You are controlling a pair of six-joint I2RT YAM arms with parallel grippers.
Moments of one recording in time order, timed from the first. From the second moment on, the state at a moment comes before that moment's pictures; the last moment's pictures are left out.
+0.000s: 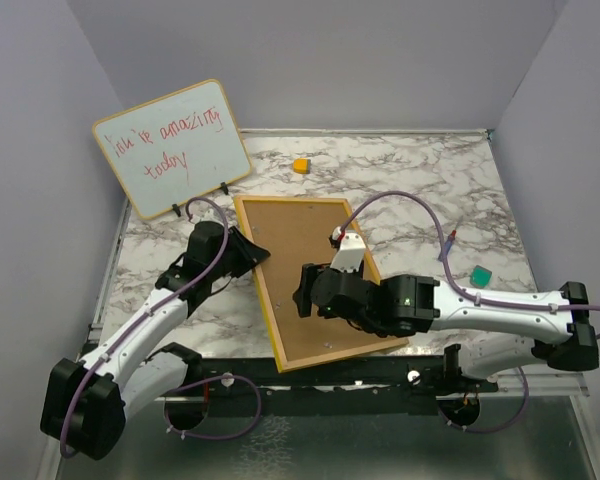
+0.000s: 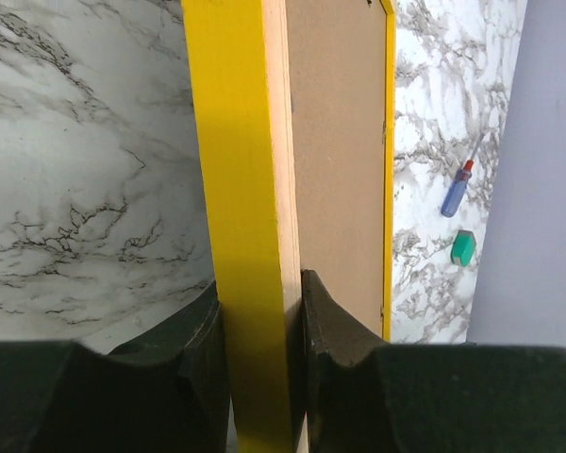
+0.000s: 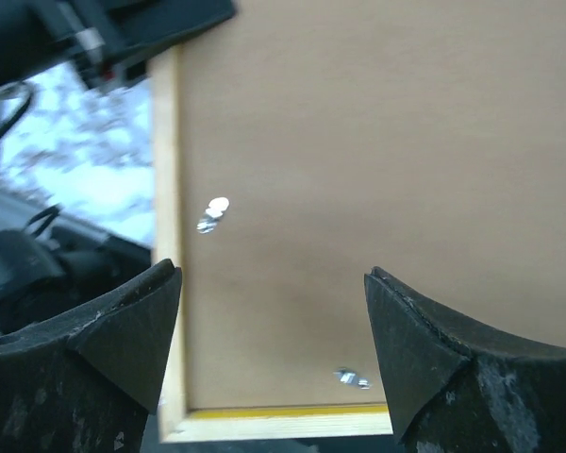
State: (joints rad) left arm -0.41 0.95 0.53 -0.14 0.13 -0.94; right arm 1.40 1.27 1.15 -0.65 0.57 1.02
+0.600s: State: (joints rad) left arm -0.41 1.00 0.72 -0.36 0.10 -0.85; right arm 1.33 1.44 1.21 -1.12 0.81 1.18
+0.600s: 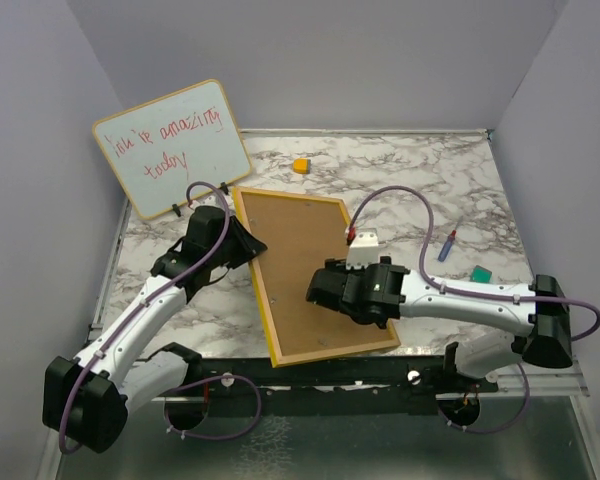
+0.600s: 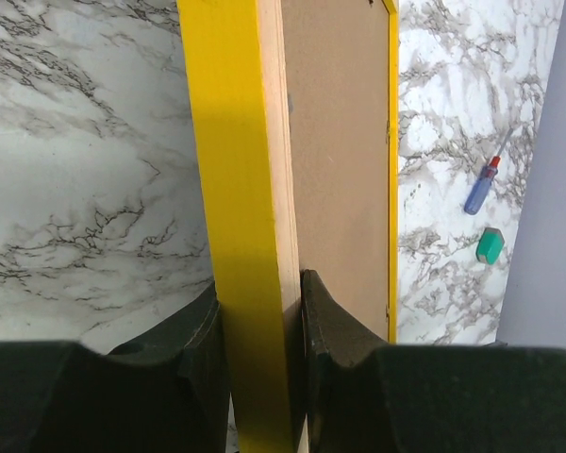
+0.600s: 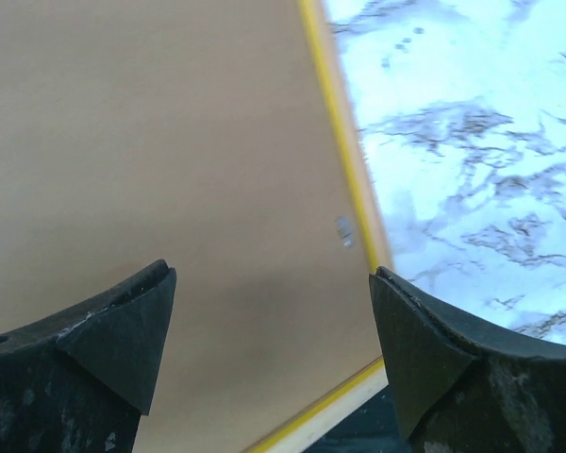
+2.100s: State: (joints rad) left arm -0.44 1.36 1.70 -1.14 -0.32 -0.48; right arm 0.68 1.24 0.63 -0.07 -0.18 0.94
